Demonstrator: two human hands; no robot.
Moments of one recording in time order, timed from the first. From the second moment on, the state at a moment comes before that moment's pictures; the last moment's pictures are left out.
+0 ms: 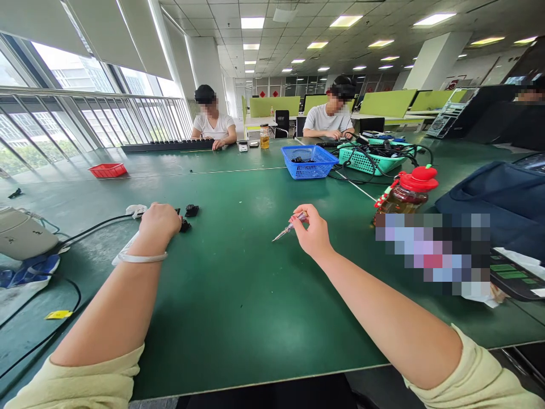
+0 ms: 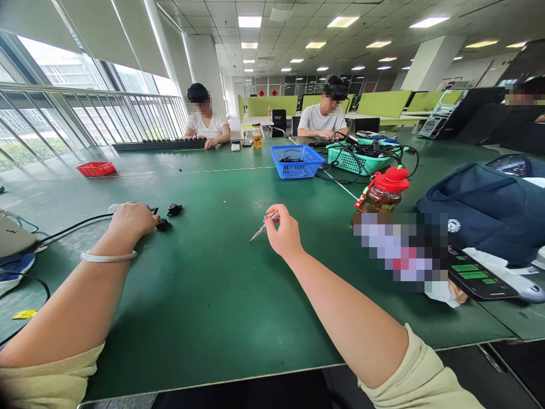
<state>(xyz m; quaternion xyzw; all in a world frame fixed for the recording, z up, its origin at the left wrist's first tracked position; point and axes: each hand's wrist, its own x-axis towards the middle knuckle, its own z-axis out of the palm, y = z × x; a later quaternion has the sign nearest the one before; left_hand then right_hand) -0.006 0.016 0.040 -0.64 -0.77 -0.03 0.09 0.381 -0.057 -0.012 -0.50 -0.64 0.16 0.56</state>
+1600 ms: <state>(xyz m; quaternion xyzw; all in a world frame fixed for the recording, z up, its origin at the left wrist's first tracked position) 0.016 0.015 0.011 -0.62 -0.78 -0.04 0.11 0.380 -0.056 -0.013 -0.49 -0.65 0.16 0.56</state>
